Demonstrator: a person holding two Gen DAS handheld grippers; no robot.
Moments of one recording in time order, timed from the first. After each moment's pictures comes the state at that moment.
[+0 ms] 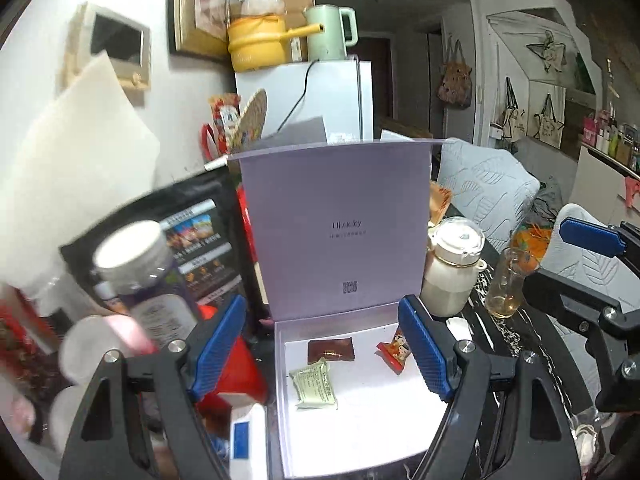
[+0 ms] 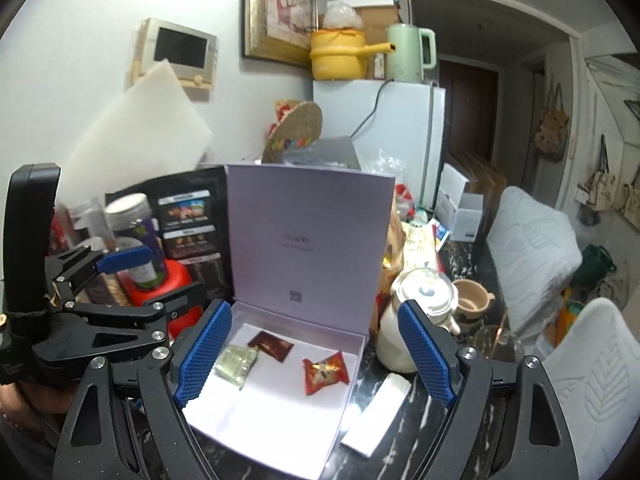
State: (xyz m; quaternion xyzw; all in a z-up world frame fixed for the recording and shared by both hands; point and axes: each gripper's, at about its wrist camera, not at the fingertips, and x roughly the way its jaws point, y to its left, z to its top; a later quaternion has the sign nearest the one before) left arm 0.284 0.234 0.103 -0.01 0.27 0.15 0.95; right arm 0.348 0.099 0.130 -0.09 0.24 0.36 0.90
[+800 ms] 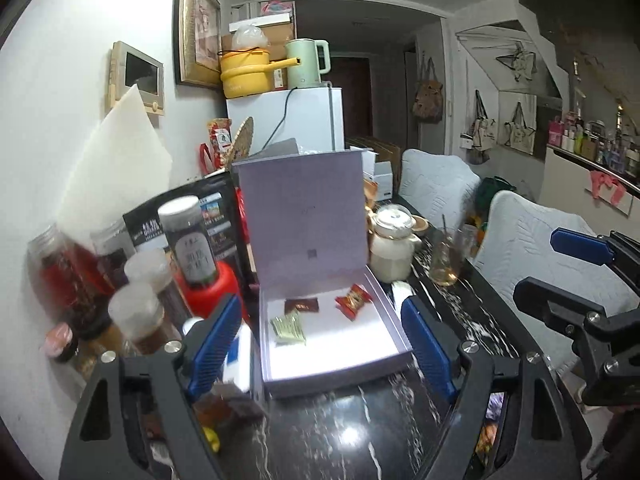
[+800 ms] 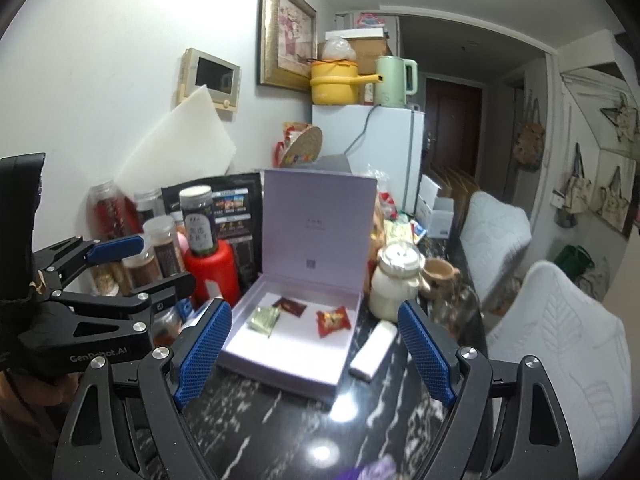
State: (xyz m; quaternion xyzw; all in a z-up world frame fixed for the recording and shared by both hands) left arm 0.141 0.163 0.115 0.00 0.25 0.11 0.96; right arm 0.205 0.016 0.147 -0.08 0.21 0.34 0.91
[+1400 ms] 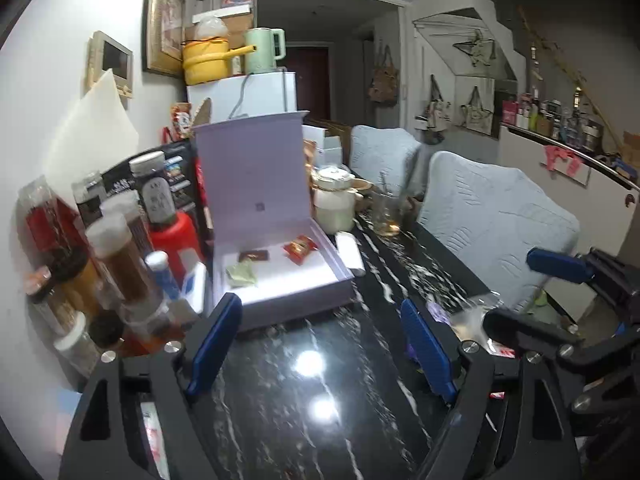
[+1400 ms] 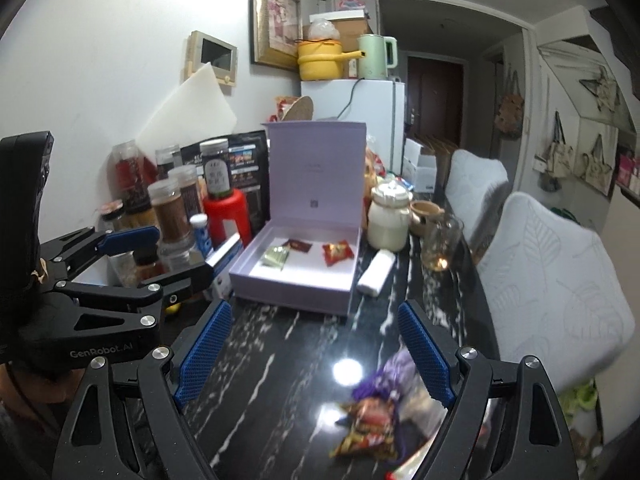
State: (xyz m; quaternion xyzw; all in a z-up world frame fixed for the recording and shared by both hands) left arm 0.063 0.113 0.076 0.00 0.27 0.03 0.96; right arm 0.103 -0.030 0.095 -0.07 0.25 0.31 0.91
